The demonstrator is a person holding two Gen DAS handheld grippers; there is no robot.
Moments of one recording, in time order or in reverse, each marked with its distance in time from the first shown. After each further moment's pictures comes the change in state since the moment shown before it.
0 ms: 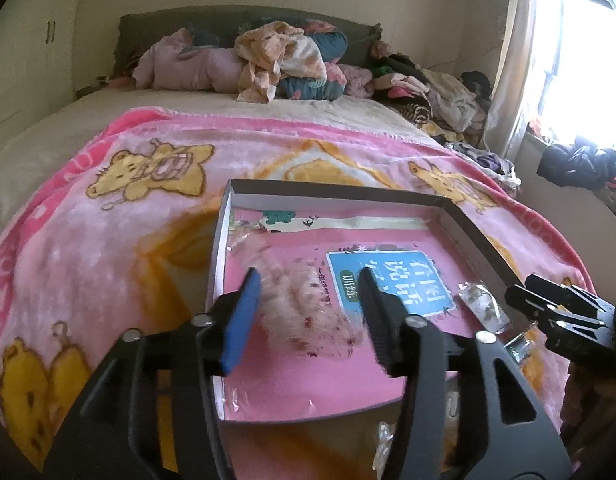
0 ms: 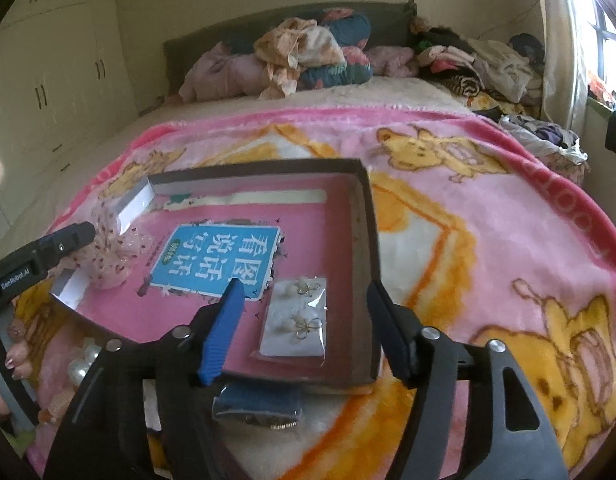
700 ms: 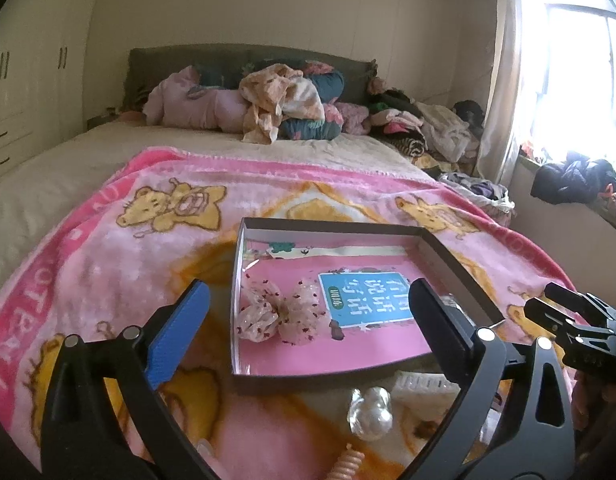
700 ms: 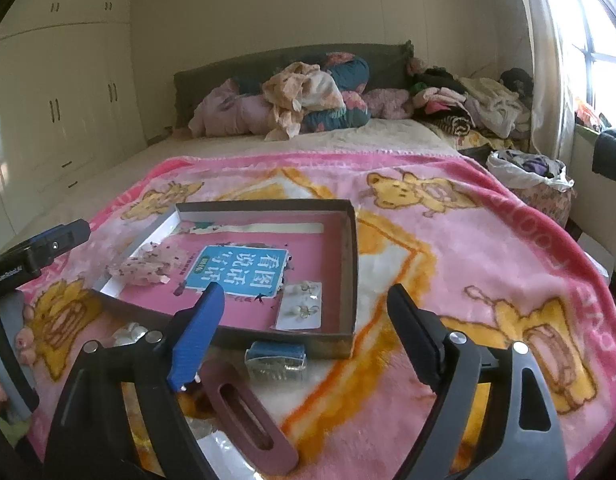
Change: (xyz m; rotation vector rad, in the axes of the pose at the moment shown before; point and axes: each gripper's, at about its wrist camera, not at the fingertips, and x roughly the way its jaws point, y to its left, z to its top) left arm -0.072 -0.010 -0.005 0.013 -0.139 0.012; right arm -0.081 0.007 -0.017 -0.032 -0.137 -0.011
